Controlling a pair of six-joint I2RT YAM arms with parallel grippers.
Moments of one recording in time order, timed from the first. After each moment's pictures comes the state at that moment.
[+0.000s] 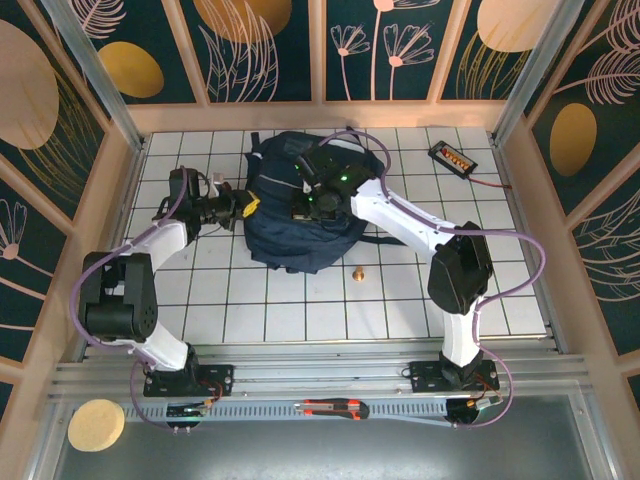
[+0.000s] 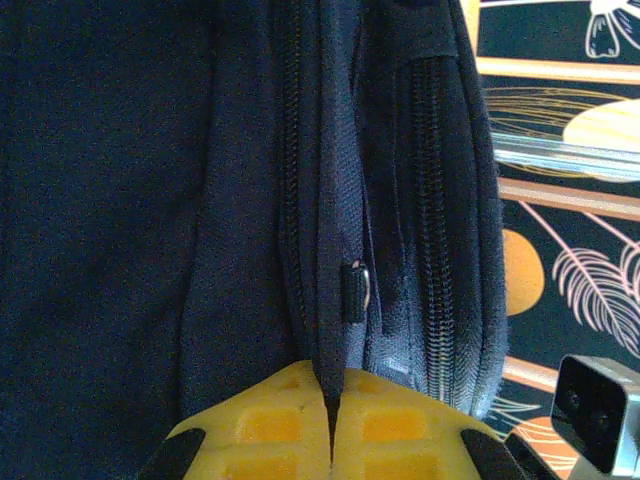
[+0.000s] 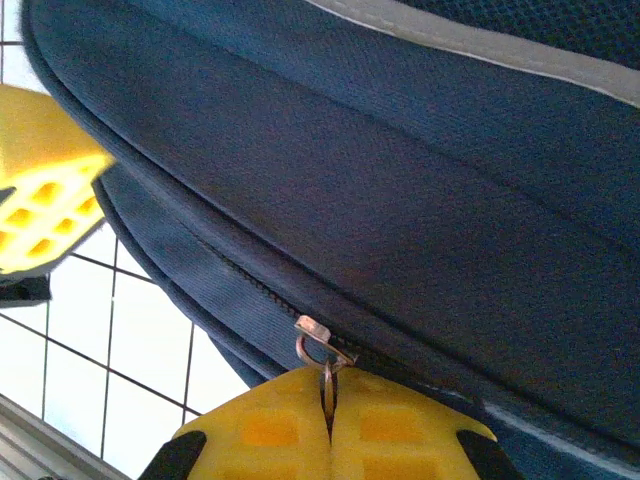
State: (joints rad) left arm -0.04 1.61 0.93 0.03 0.84 -1.12; right arm 0.79 1.92 1.75 -0.81 -0.13 0.67
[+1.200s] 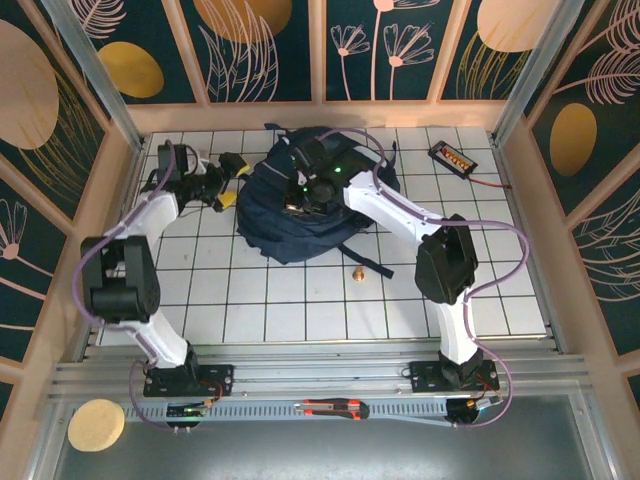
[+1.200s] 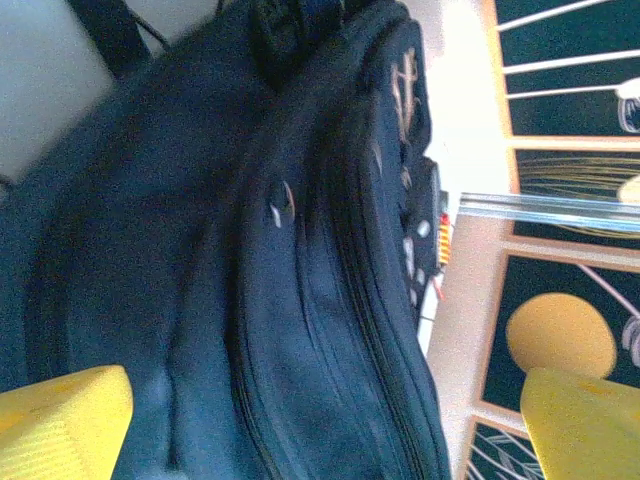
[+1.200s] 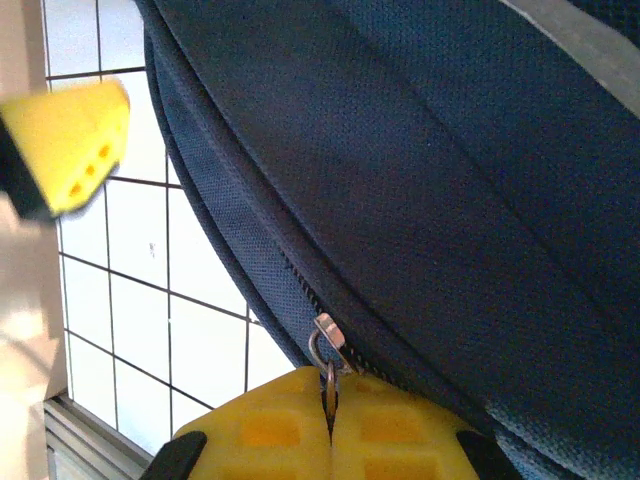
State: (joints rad) left arm 0.01 1.68 1.16 -0.19 0.74 -0.96; right arm 0.77 2.04 1.90 -0.81 -0.24 0.76
